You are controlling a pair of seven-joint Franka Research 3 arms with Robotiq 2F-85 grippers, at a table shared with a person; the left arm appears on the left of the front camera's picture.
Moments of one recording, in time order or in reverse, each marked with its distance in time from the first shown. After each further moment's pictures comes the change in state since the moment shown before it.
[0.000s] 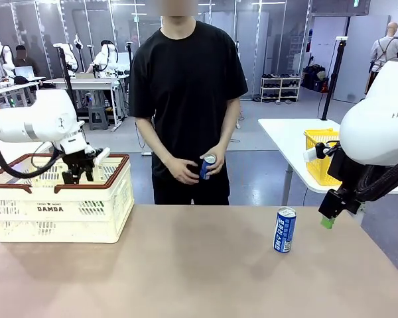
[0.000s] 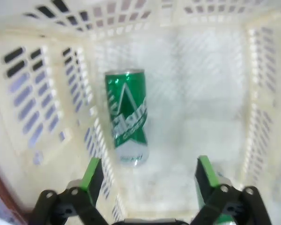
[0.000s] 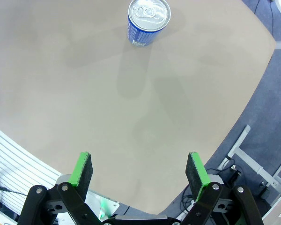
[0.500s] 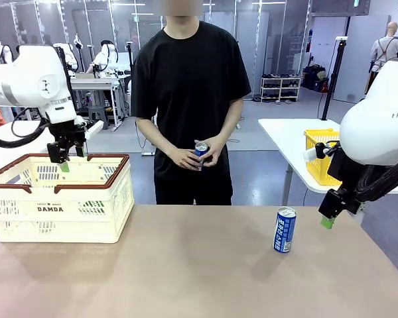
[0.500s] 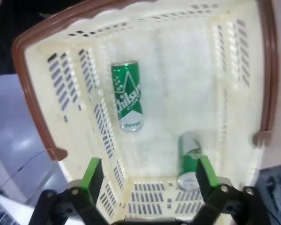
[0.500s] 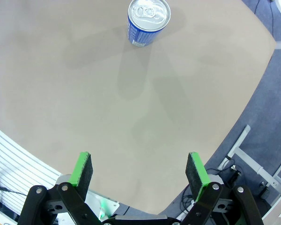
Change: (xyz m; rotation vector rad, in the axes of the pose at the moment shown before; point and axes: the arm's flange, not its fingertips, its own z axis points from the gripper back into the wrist) left arm 0.030 -0.049 0.103 0.032 0.051 -0.040; right arm 0.000 0.000 0.000 0.000 0.000 0.000
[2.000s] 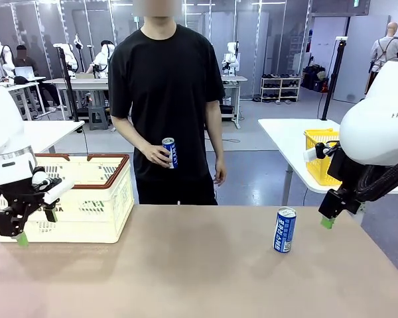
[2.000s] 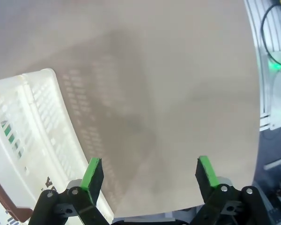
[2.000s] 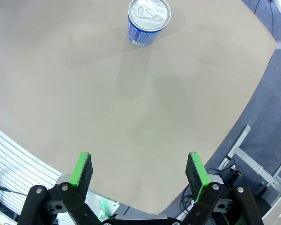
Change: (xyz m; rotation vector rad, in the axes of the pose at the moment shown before) left arm 0.044 -0.225 -0.044 -0.130 -0.095 -0.044; right arm 0.000 0.000 0.000 0.000 0.000 0.000
